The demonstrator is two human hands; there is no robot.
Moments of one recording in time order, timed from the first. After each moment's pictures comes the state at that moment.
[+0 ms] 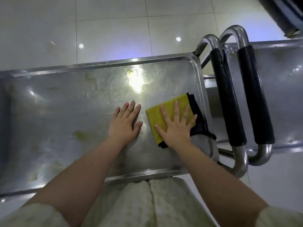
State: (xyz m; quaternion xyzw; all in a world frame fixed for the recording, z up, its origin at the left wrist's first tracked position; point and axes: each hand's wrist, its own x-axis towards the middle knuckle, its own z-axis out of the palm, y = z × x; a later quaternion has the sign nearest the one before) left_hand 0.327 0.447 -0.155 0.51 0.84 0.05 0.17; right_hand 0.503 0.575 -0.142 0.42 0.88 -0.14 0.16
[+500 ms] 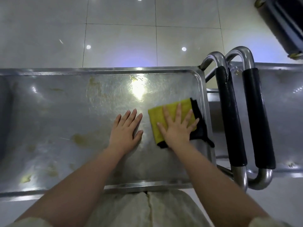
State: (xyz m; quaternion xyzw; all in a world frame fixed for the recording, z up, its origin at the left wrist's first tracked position) left_hand 0.334 0.452 -0.157 0.49 0.85 0.07 0.16; right_hand 0.476 0.610 -0.141 0.44 0.87 -0.13 0.17
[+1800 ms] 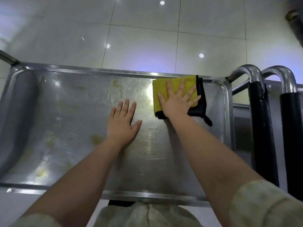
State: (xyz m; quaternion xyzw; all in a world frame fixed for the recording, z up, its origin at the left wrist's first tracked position) left_hand 0.248 0.442 -0.156 0.37 0.91 0.02 0.16; right_hand 0.312 0.653 -0.144 0.43 0.88 -0.13 0.14
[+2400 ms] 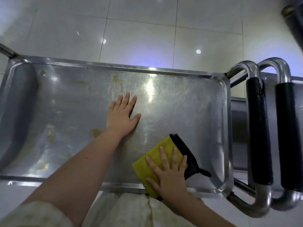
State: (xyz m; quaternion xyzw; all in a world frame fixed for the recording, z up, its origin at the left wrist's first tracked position) left_hand 0.245 0.437 -0.147 0.37 0.91 0.03 0.19; right_hand 0.524 0.477 -0.139 0.18 0.96 -0.11 0.18
